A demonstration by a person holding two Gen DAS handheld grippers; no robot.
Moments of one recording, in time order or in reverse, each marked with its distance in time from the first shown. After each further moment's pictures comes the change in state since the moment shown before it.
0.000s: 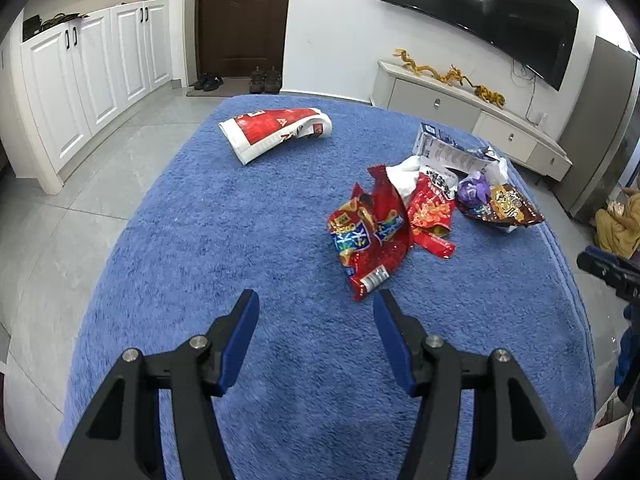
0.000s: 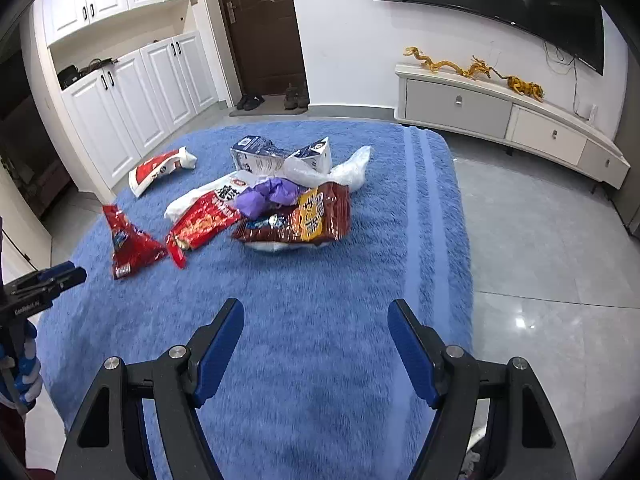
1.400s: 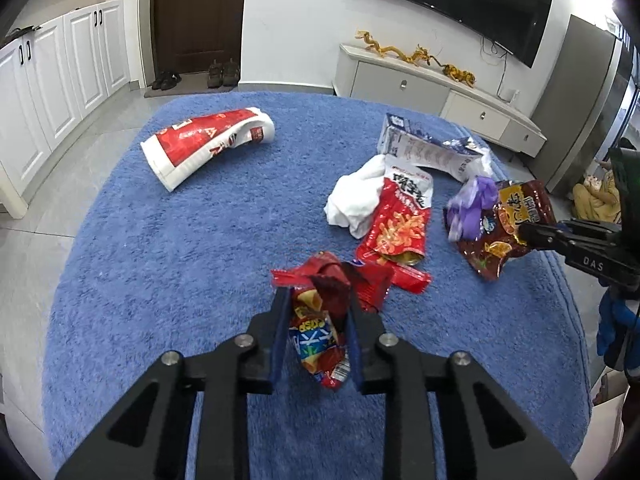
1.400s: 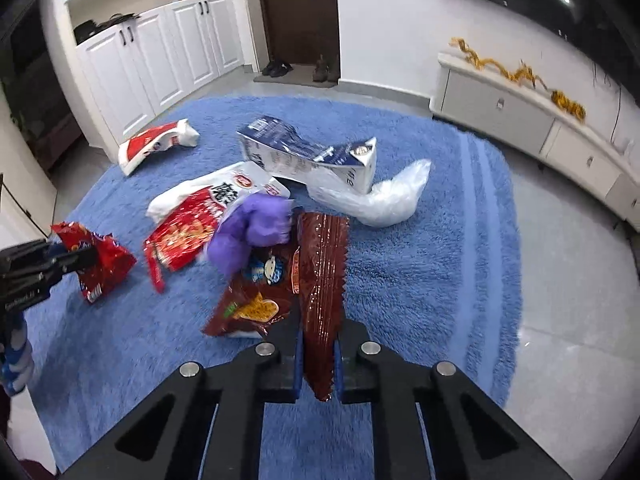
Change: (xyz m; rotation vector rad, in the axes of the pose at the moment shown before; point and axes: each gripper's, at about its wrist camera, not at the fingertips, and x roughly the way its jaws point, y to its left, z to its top) left arm 0.045 -0.031 0.036 0.084 0.046 -0.104; right arm 0.064 0.019 0.047 -0.157 0.106 0.018
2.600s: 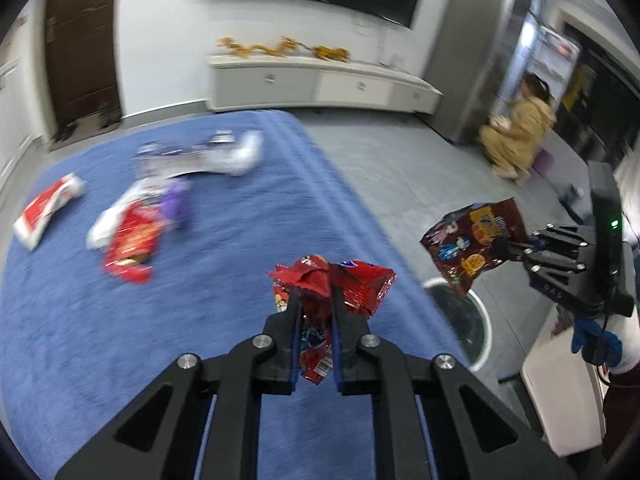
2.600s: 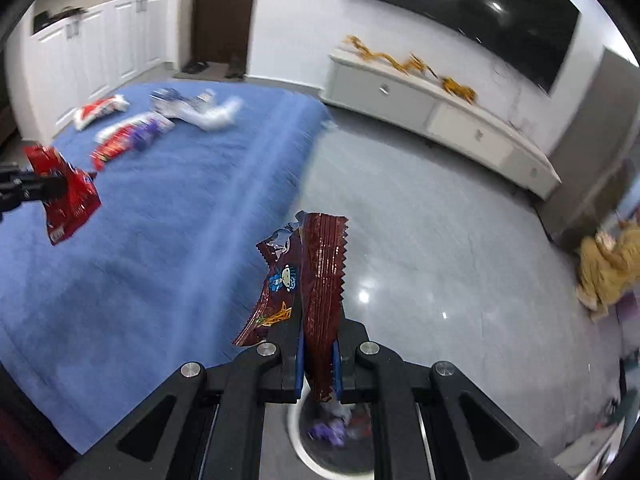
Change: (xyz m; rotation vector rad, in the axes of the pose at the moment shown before) left arm -0.058 -0.218 -0.029 0.283 0.033 -0.280; right arm -0.155 -0.088 -0.166 0.091 0.022 -0.336
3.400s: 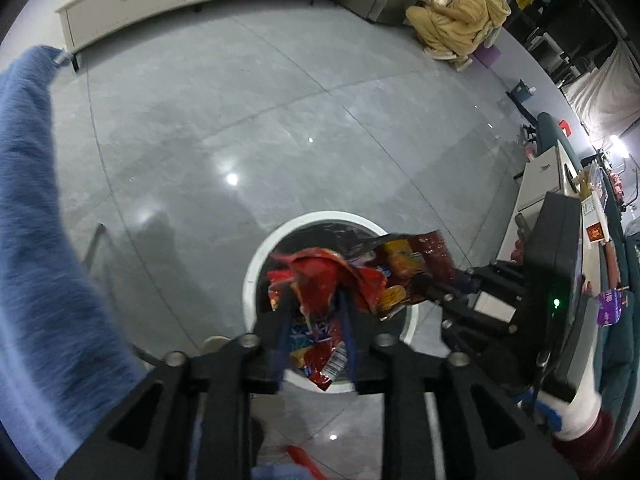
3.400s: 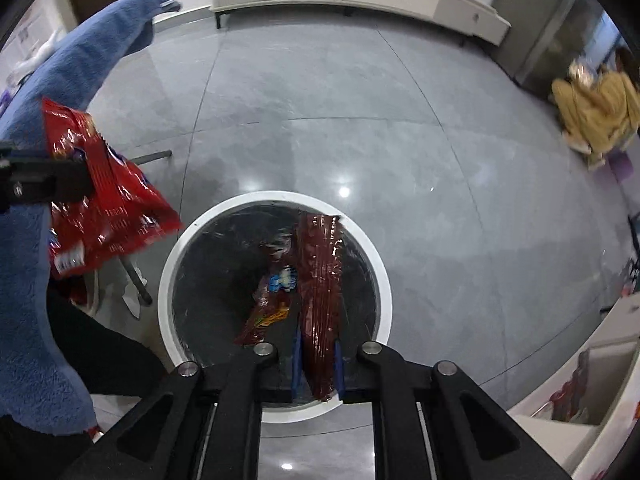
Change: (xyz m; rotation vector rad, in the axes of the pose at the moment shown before) left arm 0.229 -0.221 0.015 0.146 0.422 -0.225; right arm 0.102 -0.147 -0.160 0.341 0.317 -0.030
